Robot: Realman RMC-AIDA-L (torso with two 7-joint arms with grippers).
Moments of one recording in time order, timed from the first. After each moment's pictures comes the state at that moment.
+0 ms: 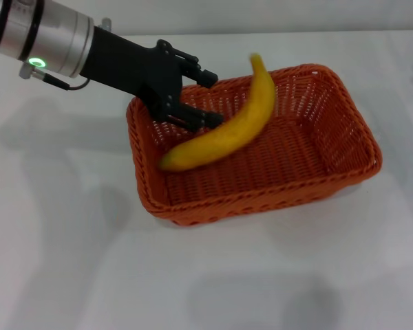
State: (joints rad) left arm -1.28 -2.08 2.85 -0.76 0.08 1.80 -1.12; right arm 0.59 2.01 -0.57 -0.13 -0.83 -1.07 0.38
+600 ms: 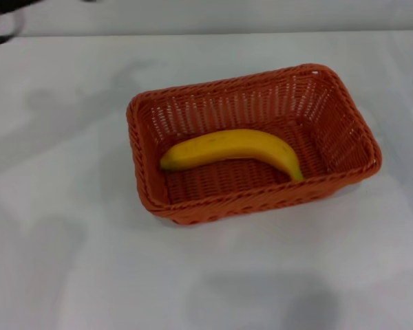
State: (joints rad) left arm -0.98 -2.08 2.85 -0.82 -0.73 1.75 -1.19; right arm 0.57 2.01 -0.57 -0.13 -0.83 -1.08 0.39
